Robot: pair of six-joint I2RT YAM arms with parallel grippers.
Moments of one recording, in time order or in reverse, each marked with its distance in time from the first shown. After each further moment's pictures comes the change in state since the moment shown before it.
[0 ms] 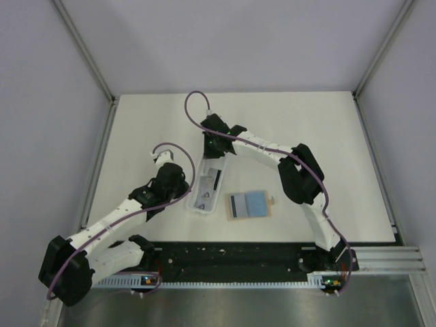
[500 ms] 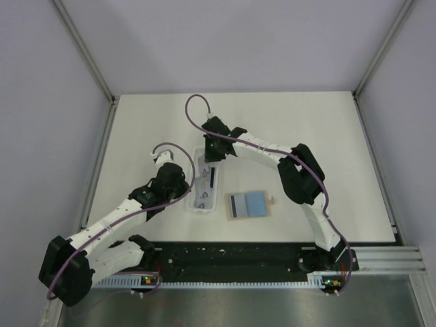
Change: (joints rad) left arm 0.003 0.000 0.000 0.000 0.005 0.000; right arm -0.001 -0.007 -0.042 0.009 -0.018 -0.003
